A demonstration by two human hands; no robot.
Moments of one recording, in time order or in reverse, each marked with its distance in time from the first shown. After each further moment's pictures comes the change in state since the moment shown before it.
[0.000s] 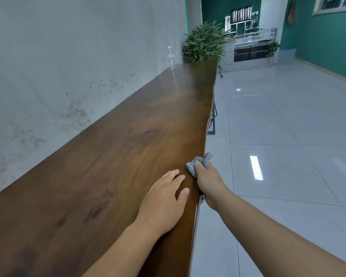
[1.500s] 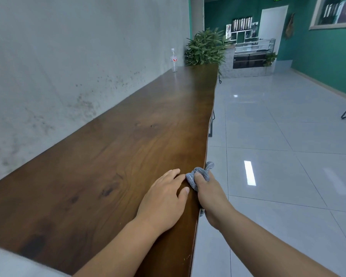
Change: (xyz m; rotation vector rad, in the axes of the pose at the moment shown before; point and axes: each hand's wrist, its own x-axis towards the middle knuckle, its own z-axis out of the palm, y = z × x) left_hand -0.046 -0.006 -0.005 -0.002 0.018 0.027; right_hand -0.067 0.040 0.010 -0.006 -0.004 -0.040
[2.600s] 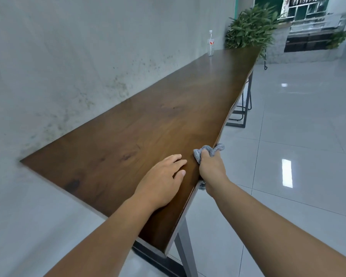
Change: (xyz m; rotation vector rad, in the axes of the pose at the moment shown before) left_hand -0.039 0.013 -0.007 0.025 0.008 -0.133; right_hand -0.016 -0.020 -0.005 -0.022 -0.041 0.021
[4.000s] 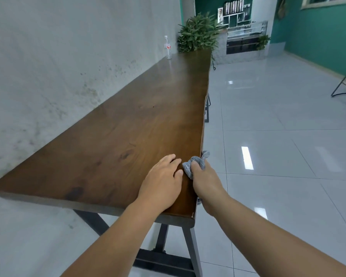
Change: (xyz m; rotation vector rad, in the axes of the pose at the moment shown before) left_hand -0.046 -0.022 -0.010 -0.036 -0.038 0.116; right_hand -0.105 0.042 0.029 -0.017 0.086 -0.034
